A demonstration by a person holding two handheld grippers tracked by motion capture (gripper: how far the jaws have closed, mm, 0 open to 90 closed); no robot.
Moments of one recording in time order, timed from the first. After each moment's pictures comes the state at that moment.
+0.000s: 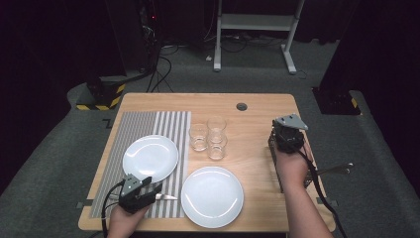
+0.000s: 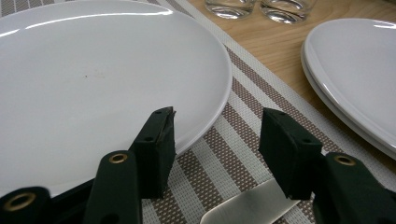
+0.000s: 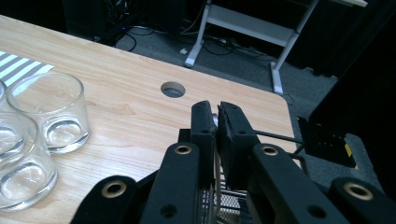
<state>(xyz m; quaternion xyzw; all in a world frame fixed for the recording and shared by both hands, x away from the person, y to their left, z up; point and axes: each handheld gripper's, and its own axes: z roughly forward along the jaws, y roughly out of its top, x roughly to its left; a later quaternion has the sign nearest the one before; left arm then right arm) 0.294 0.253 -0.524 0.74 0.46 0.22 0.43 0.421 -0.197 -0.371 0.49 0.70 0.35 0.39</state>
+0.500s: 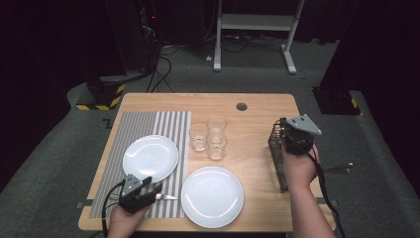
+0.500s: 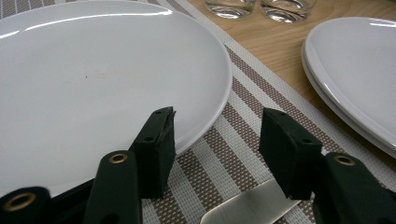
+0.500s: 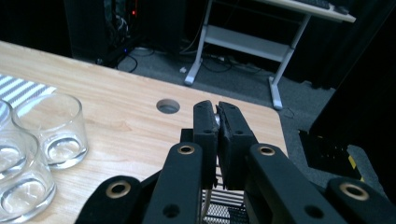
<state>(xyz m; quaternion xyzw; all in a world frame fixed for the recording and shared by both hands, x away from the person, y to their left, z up) 0.294 0.252 -0.524 0.74 0.46 0.22 0.43 0.409 -0.215 -0.363 0.48 0.67 0.38 0.41</state>
